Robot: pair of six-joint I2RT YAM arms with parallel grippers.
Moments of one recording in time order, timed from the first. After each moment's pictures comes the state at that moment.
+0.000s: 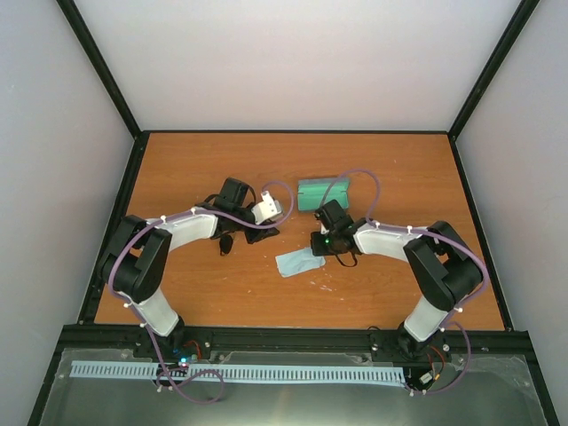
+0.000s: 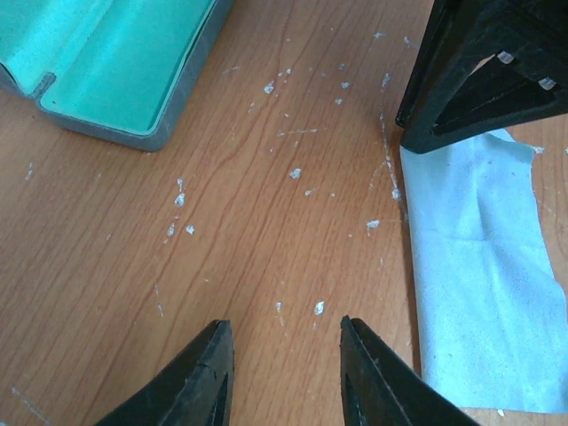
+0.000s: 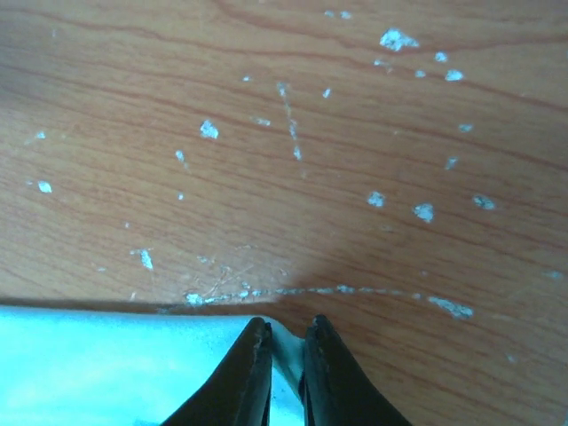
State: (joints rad) left arm -0.46 1.68 0.92 -0.16 0.55 0.57; right arm 0.63 1.67 0.82 -0.25 -0.10 0.47
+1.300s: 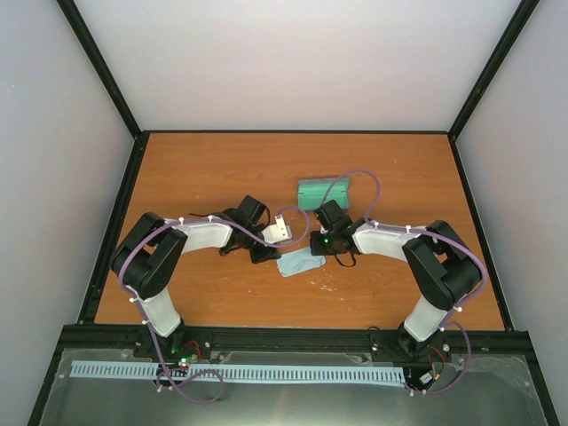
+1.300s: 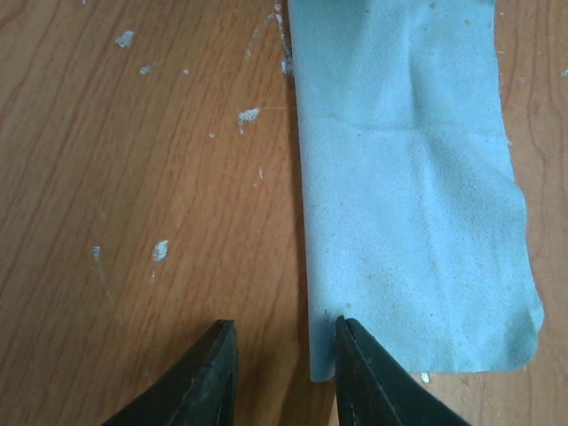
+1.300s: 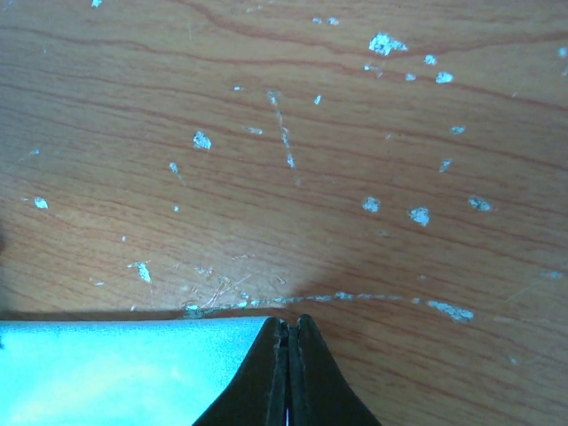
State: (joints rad) left arm -0.60 1.75 0.88 -0.26 0.41 0.60; right arm 0.64 1.68 0.83 -0.25 -0.07 0.51
